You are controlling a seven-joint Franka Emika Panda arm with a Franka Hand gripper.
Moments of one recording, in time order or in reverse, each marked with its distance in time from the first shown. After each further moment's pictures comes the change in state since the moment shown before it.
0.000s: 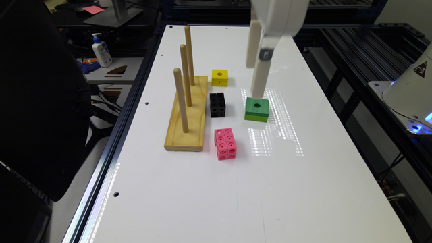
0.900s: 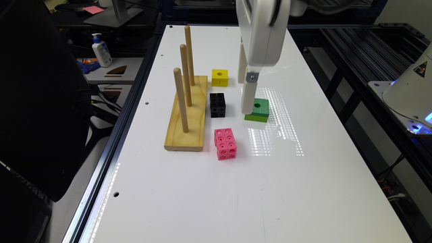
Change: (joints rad) arm -0.011 0.073 -0.002 0.003 -0.020 0.065 -0.001
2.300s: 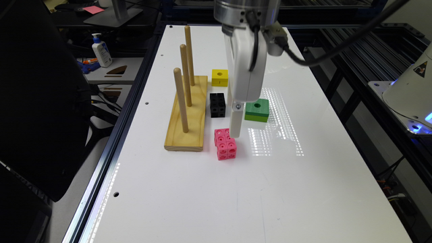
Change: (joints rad) arm 0.008 0.164 0.004 0.030 -0.020 0.144 0.003
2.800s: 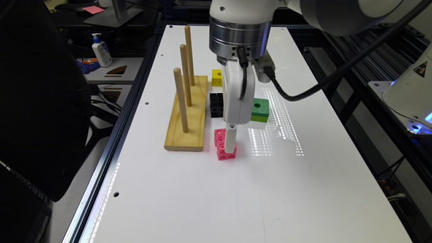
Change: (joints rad) arm 0.000 0.063 -0.003 0.017 -0.010 0.053 0.000
